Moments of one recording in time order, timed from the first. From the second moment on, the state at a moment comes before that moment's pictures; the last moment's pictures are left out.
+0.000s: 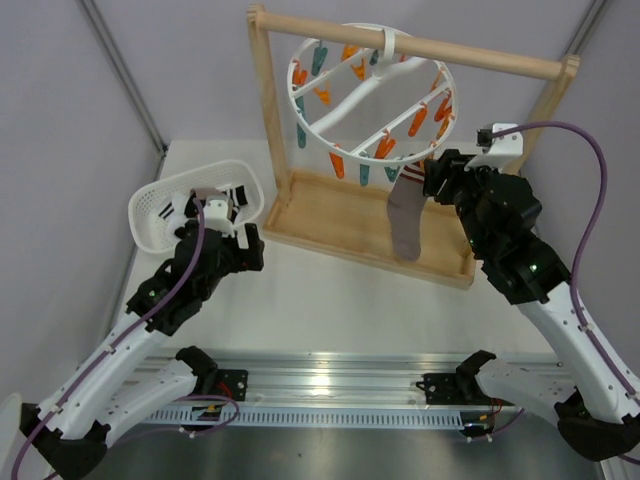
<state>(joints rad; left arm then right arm) -0.61 0.74 0.86 -0.56 -0.38 -0.31 0.60 1.00 1.32 -0.32 0.45 0.16</state>
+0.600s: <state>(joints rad) -0.60 0.75 0.86 -0.56 -0.36 -0.32 1.04 1.10 1.43 -0.34 0.52 0.19</state>
